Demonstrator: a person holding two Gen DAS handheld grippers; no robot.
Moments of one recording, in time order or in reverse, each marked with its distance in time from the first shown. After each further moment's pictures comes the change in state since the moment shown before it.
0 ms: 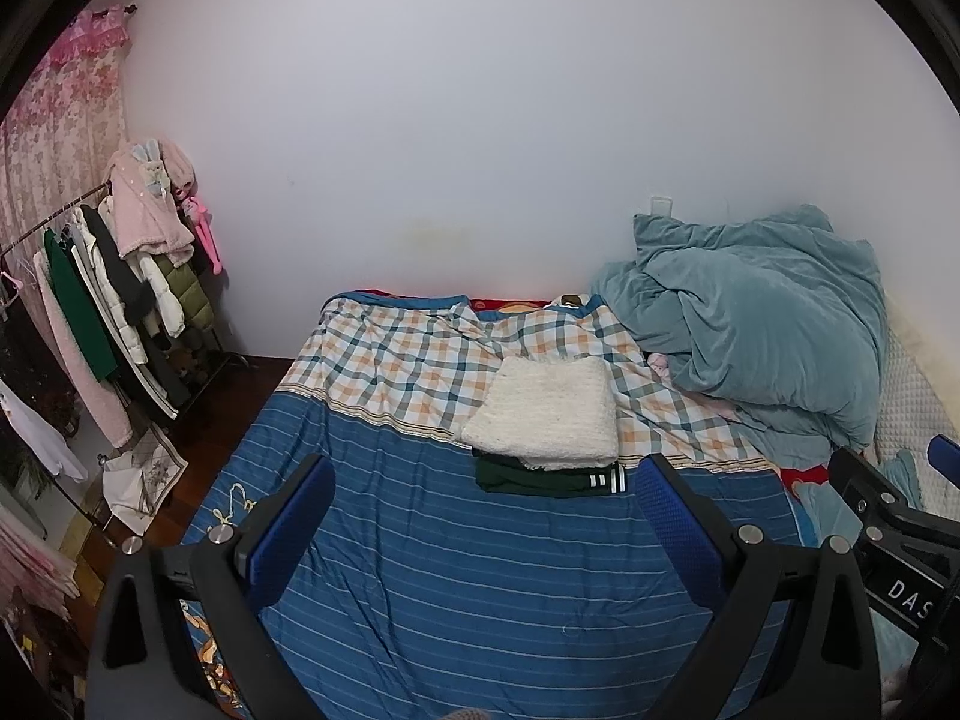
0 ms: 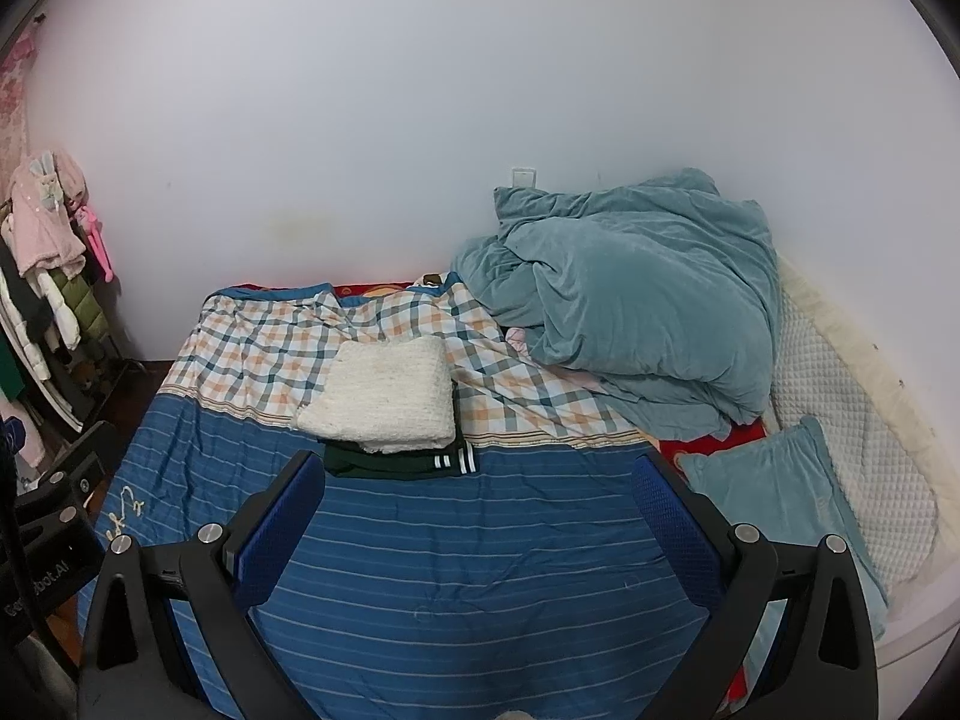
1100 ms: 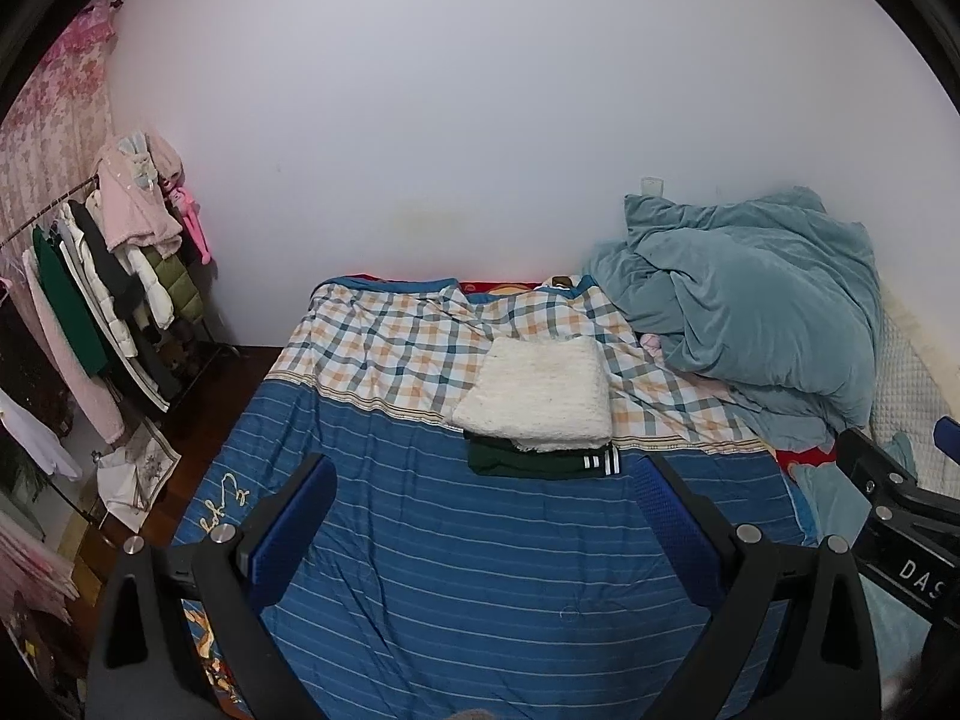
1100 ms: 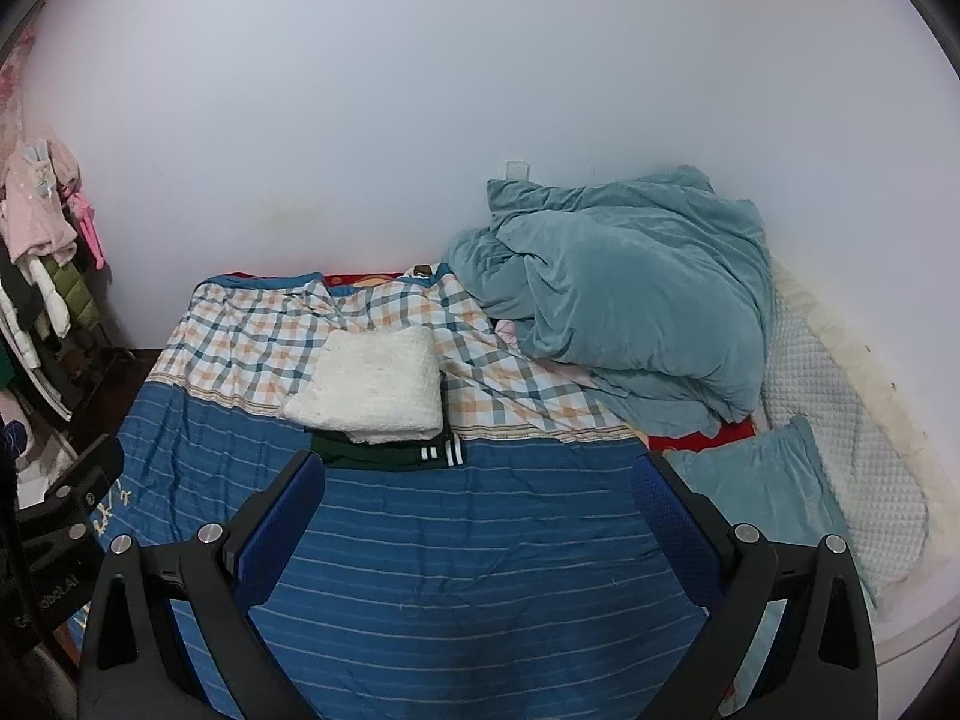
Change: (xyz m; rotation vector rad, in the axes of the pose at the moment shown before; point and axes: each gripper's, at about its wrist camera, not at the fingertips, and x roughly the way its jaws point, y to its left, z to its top) left arm 0.015 -0.001 -0.008 0.011 0.038 -0.019; right arm 0.000 0.000 -0.005 -0.019 0.019 -0.031
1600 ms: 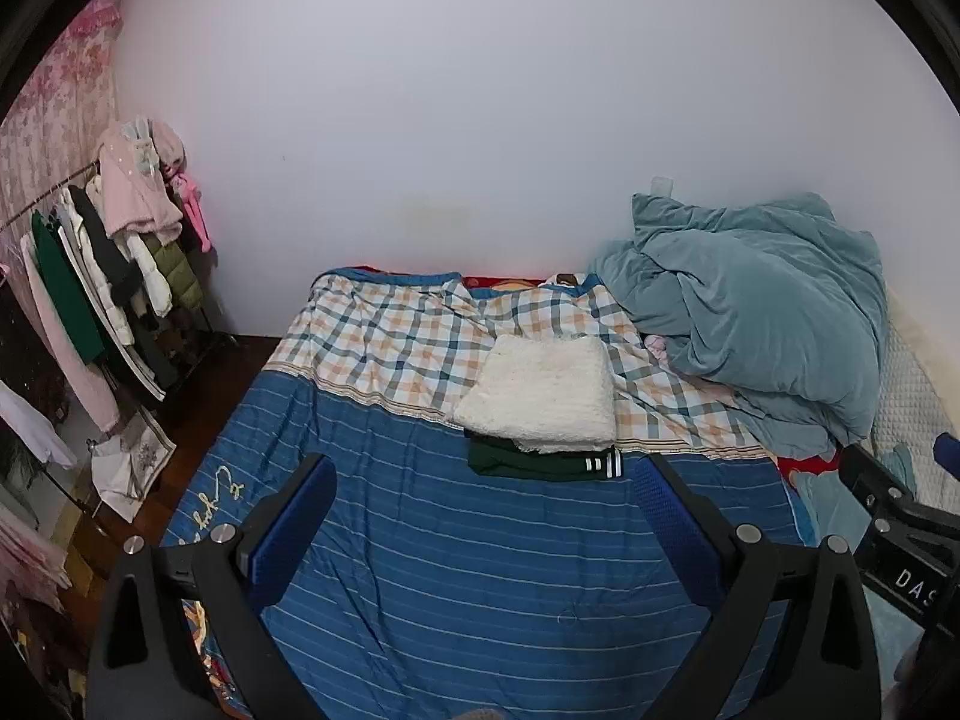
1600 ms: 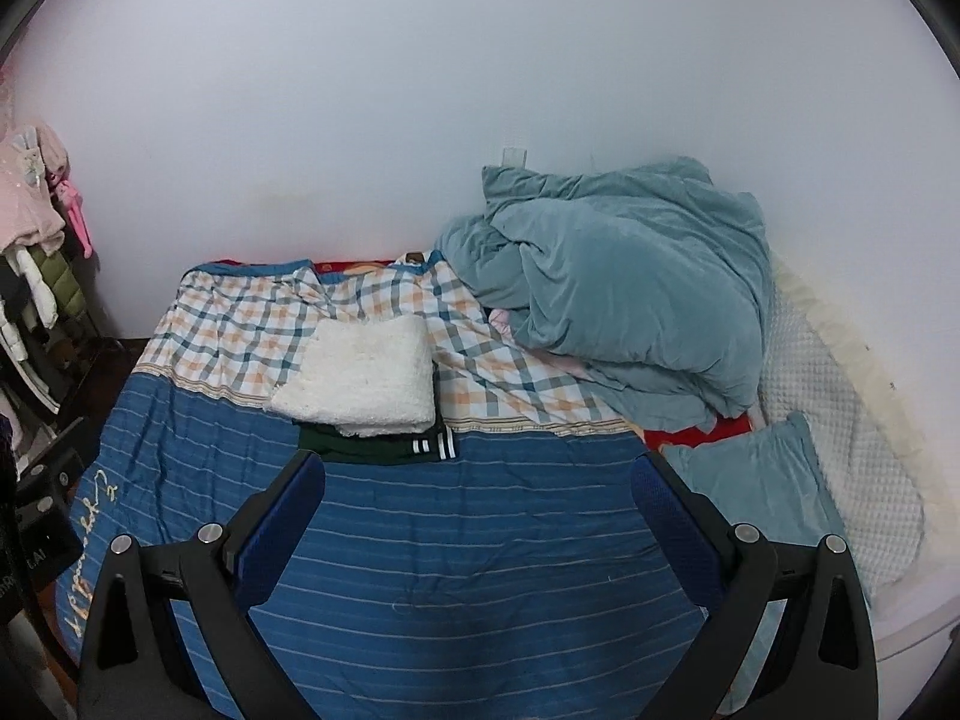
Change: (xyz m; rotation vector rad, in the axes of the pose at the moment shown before) left arm 0.017 0.007 0.007 -0.023 0.015 -0.003; right arm 0.017 0.010 -0.005 -0.006 0.021 -0.026
